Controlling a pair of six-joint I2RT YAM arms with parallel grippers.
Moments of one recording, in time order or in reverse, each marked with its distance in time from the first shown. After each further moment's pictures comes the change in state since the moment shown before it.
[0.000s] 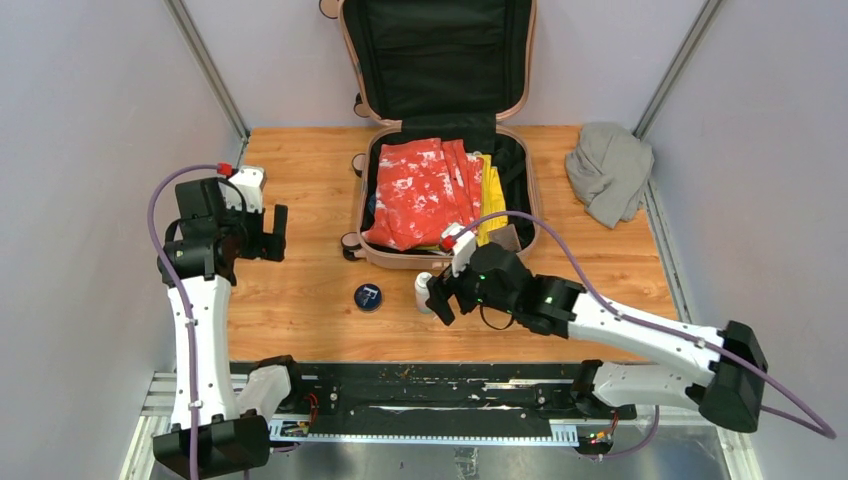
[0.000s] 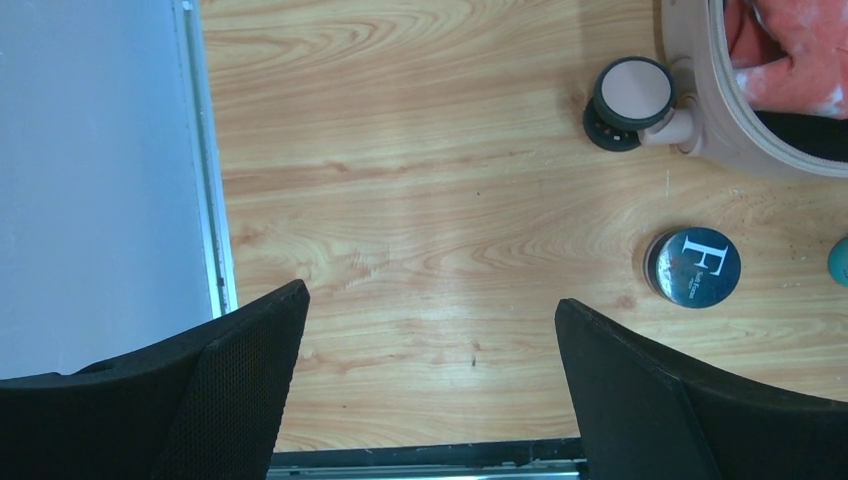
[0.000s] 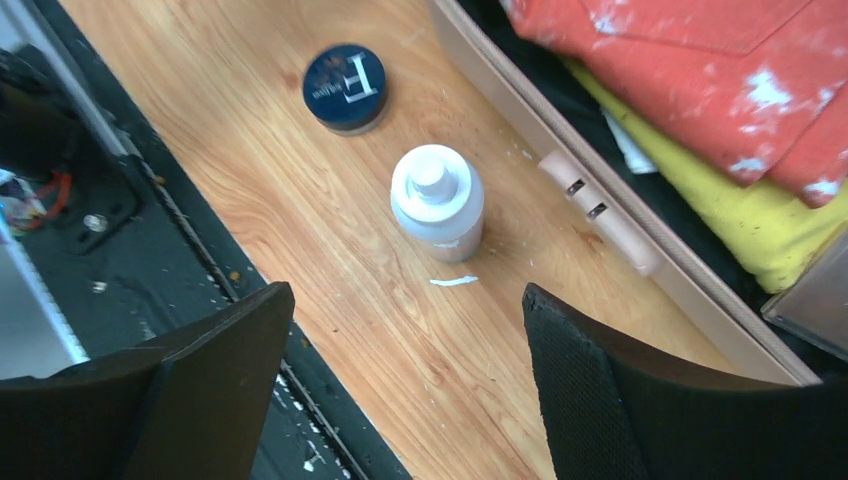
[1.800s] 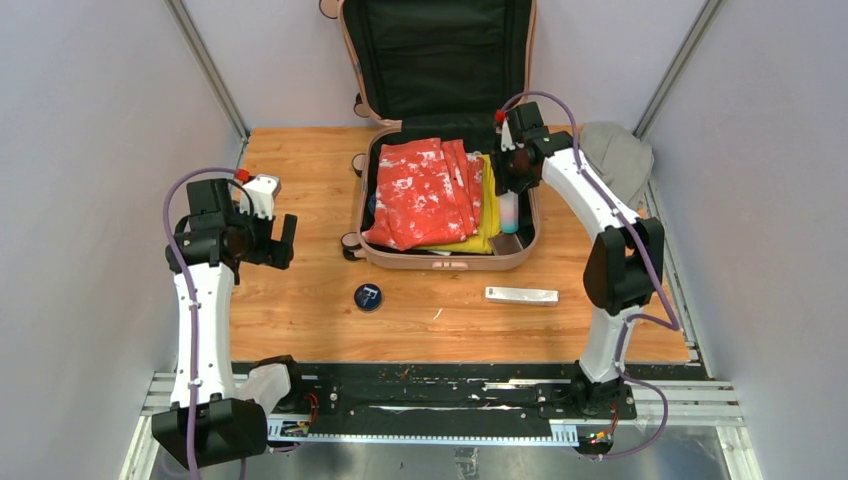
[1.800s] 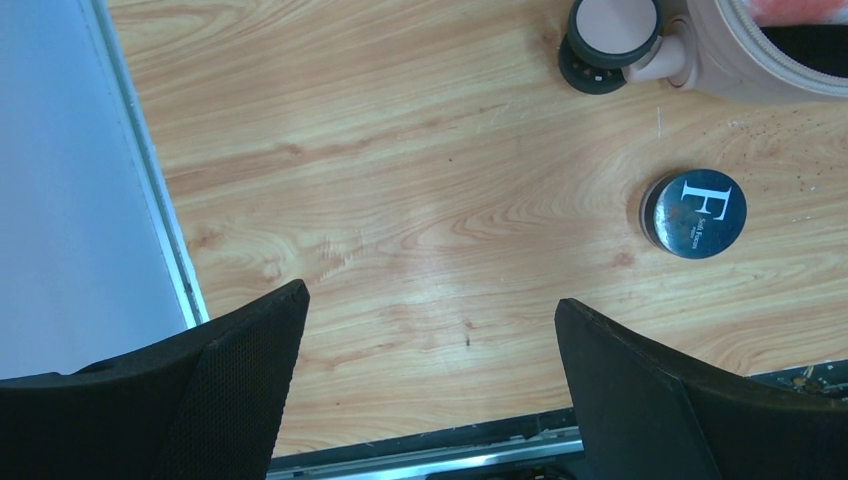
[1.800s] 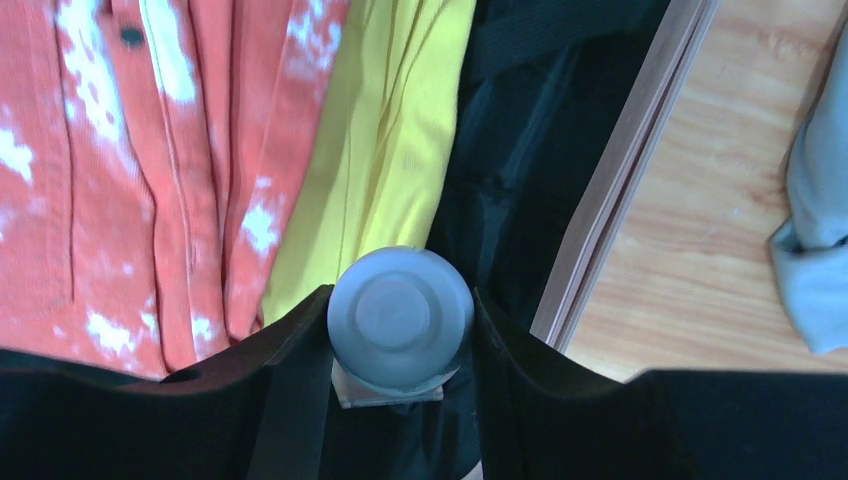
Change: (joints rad) left arm 0.000 0.039 -0.062 -0.024 0.064 0.094; right arm -0.721 0.813 0.885 -0.557 -0.051 -0.145
